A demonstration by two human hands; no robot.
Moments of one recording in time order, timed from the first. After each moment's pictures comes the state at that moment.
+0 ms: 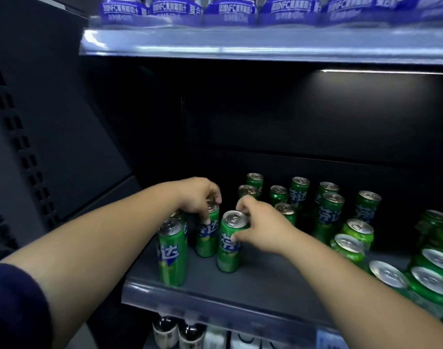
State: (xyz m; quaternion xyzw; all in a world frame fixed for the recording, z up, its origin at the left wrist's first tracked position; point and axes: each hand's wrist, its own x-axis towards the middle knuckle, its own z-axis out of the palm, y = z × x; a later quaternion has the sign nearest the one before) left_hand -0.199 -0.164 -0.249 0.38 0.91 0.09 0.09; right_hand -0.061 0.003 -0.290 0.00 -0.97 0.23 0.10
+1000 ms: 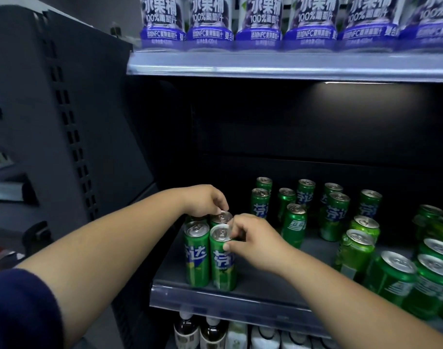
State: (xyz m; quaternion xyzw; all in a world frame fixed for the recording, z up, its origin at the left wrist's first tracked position) left_hand -0.203 -0.209 -0.251 0.43 0.88 0.18 0.12; right_hand -0.048 -0.077 -0.307 0.05 -0.92 0.33 0.18
